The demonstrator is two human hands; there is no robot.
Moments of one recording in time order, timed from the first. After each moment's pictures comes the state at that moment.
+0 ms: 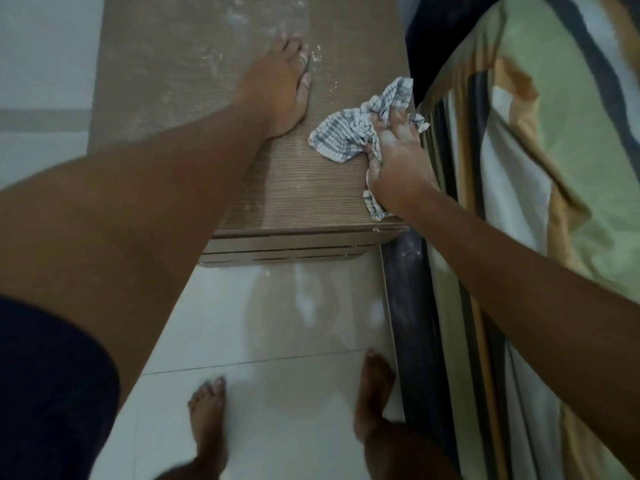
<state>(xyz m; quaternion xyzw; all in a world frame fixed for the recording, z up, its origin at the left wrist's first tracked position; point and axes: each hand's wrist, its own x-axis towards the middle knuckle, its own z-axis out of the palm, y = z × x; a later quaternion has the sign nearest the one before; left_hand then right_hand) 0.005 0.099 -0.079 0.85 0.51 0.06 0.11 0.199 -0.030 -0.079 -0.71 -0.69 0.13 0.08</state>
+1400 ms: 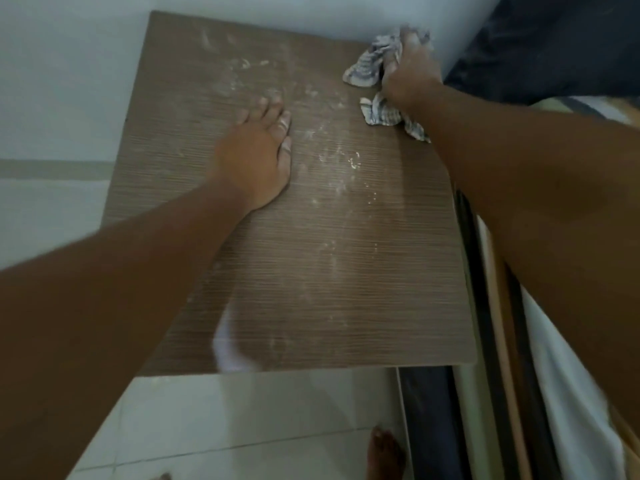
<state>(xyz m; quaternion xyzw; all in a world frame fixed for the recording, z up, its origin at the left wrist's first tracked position) -0.056 0.170 -0.092 0.83 0.55 0.09 0.09 0.189 0.255 -0.048 -0.79 -0.59 0.10 0.13</state>
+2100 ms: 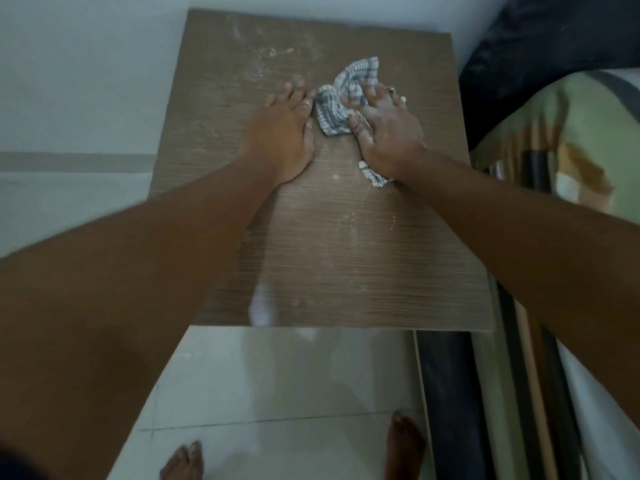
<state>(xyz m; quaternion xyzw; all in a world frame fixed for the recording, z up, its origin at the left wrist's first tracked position) -0.055 0.162 -0.085 0.83 0.55 0.07 0.08 0.146 0.156 -0.082 -0.61 -0.78 0.10 0.07</state>
